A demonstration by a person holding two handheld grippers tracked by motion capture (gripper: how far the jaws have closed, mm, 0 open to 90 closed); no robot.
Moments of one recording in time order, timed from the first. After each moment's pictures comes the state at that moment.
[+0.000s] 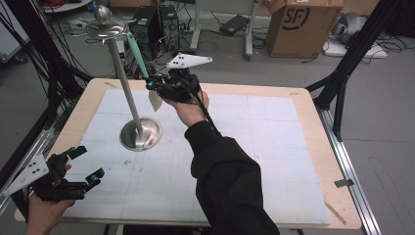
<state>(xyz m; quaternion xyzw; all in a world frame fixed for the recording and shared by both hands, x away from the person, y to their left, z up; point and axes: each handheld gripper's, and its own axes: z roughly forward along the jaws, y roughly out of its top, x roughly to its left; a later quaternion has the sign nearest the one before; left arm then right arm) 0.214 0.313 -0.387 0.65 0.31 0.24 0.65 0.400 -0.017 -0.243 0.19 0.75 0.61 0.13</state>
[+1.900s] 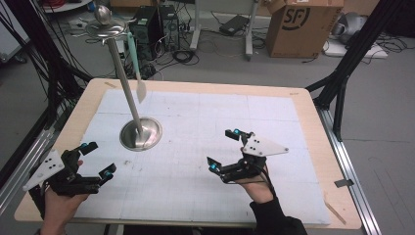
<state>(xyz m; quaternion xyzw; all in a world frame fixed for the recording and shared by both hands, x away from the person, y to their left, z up) 0.229 0.287 -0.393 0.64 0.31 0.25 0.65 0.273 -0.183 -0.363 0.21 0.72 0.64 0.18</state>
